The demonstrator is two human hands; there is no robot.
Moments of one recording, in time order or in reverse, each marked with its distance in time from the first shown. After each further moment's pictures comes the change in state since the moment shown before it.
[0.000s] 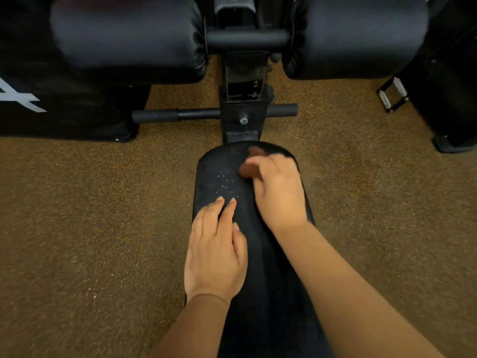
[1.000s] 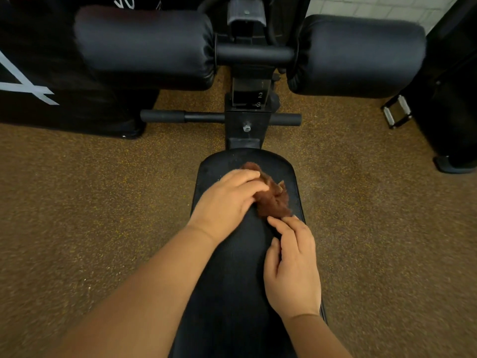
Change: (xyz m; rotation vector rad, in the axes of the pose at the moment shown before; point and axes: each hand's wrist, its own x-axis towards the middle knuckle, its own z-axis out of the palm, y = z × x) left_hand 0.083 0.012 -0.014 -0.111 -0.133 0.421; right_hand -0.109 0.010 -0.020 0.099 0.053 0.094
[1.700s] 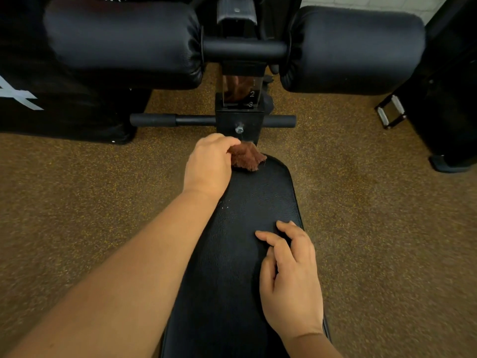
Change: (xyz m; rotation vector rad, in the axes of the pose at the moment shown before) left_hand 0.064 -0.025 -0.002 0.078 0.188 -0.321; right_hand 0.000 0.002 0.000 -0.025 0.011 -0.024
